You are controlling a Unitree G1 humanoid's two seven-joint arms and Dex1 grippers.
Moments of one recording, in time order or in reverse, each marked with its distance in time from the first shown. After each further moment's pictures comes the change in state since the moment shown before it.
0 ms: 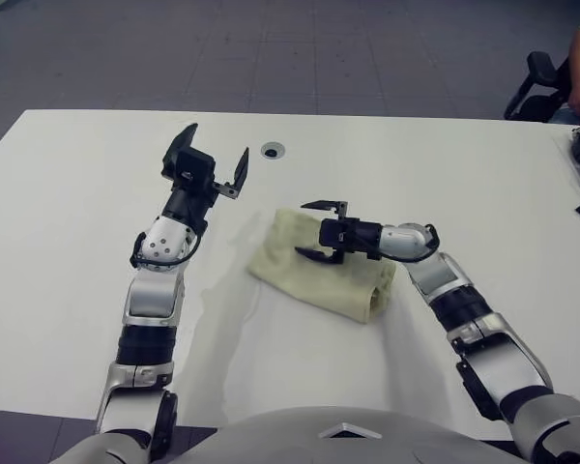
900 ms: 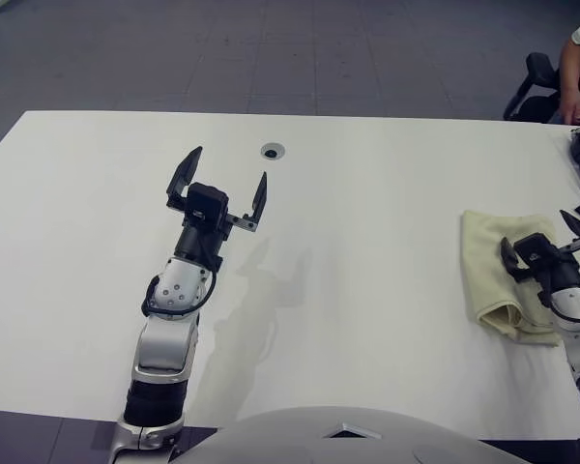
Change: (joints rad) left arm 0.236 -0.073 -0.098 -0.279 0.079 0.032 0.092; right arm 0.546 -0.441 -0.513 -0.015 -0.024 0.046 -0.832
